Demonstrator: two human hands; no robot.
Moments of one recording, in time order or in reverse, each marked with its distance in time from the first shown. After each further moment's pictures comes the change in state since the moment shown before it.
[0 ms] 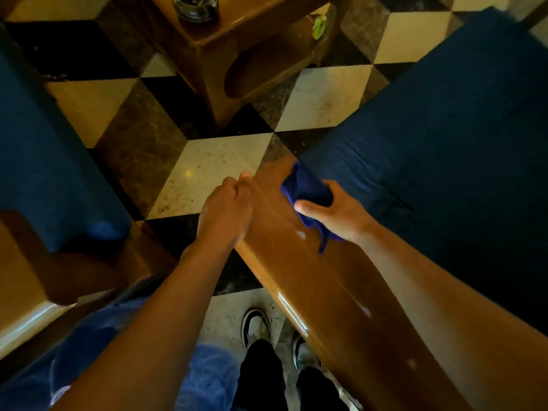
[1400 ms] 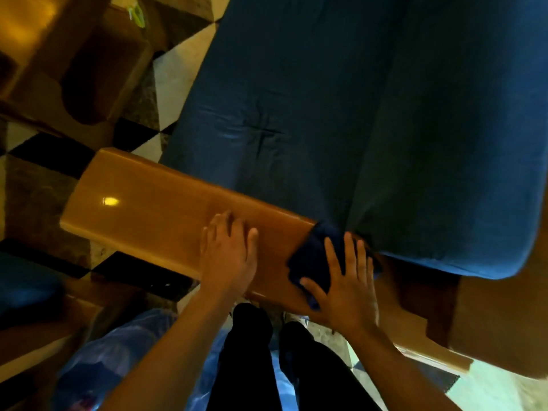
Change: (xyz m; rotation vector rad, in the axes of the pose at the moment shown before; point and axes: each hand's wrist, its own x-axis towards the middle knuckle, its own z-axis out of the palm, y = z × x) left_hand -0.228 0.017 0.152 0.651 -0.295 0.637; right_hand -0.338 0.218 0.049 -0.480 0.536 0.414
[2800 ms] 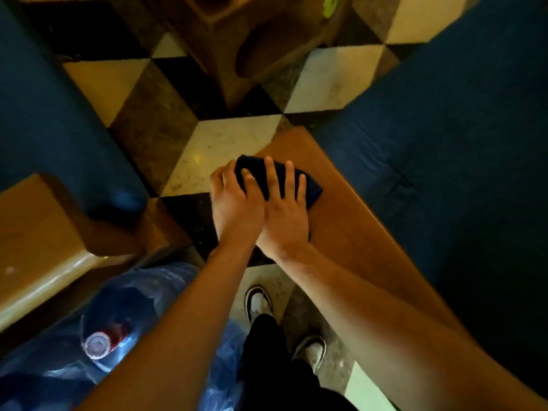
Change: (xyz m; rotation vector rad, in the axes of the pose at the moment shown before) left_hand 0.049 -0.206 -0.095 -0.676 0.620 -0.624; right_hand 0.101 -0.383 0.032 -0.143 0.072 -0.869
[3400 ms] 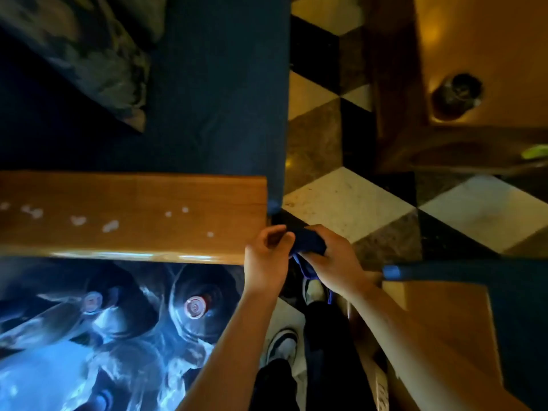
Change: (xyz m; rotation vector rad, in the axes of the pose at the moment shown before) left_hand 0.022 -0.114 -0.172 -0.816 0.309 -0.563; right_hand 0.091 -0.160 -0.028 0.713 -0.549 -0.356
